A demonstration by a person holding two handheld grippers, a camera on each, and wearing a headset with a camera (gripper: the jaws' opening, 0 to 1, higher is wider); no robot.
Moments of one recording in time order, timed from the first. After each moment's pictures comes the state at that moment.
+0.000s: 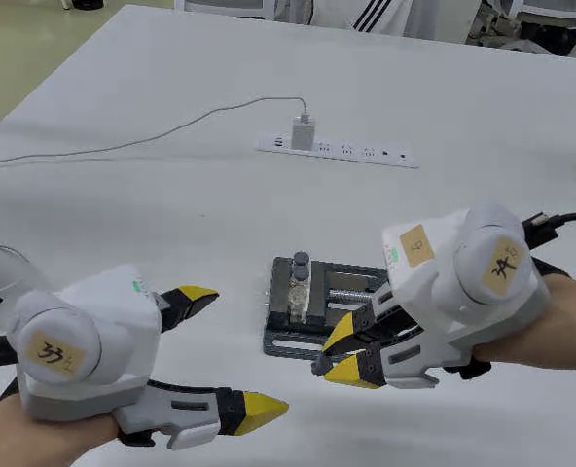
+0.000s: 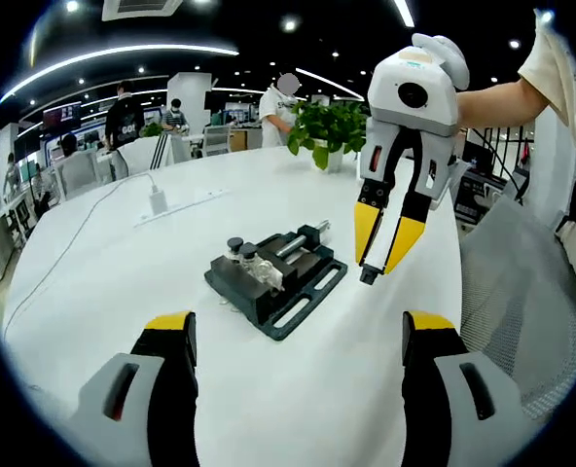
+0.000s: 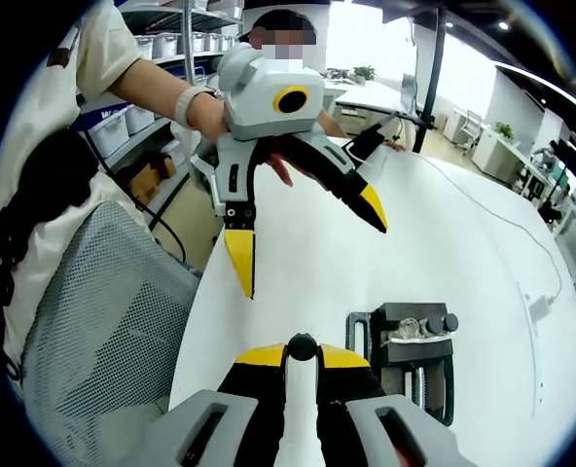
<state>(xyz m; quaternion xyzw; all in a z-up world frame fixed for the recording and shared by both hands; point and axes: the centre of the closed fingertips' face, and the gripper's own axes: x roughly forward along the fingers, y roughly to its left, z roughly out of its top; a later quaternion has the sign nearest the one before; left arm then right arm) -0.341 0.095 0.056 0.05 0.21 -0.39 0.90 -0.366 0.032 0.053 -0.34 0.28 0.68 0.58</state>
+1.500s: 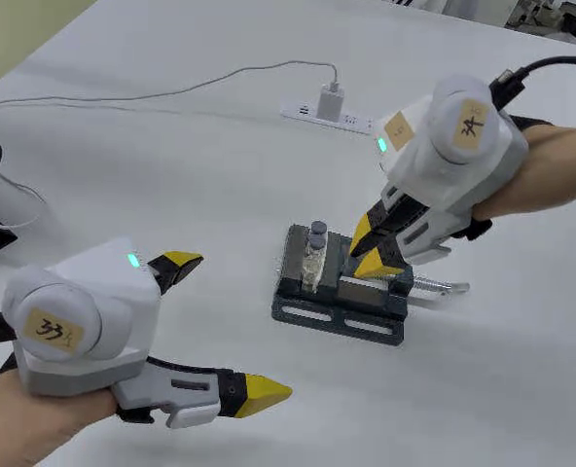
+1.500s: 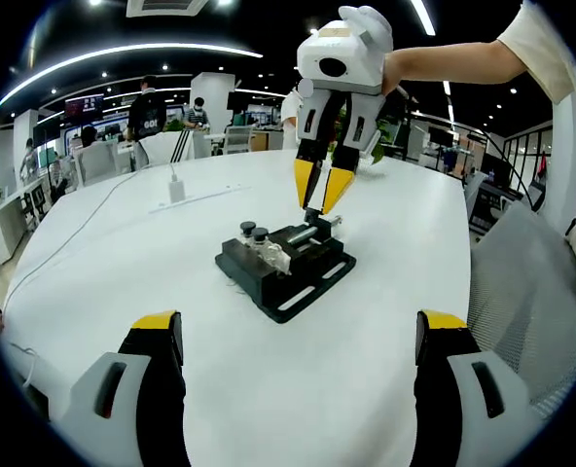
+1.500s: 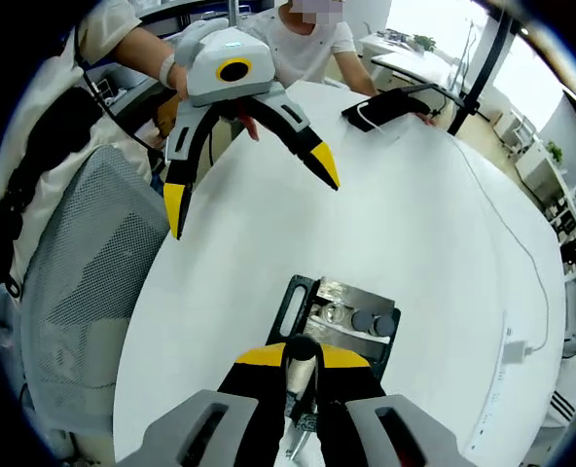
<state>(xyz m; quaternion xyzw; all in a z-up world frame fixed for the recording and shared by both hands) -0.352 0.103 0.044 0.03 0.22 -0.35 0.91 -0.290 0.036 0.059 -0.49 0.29 0.68 0.46</state>
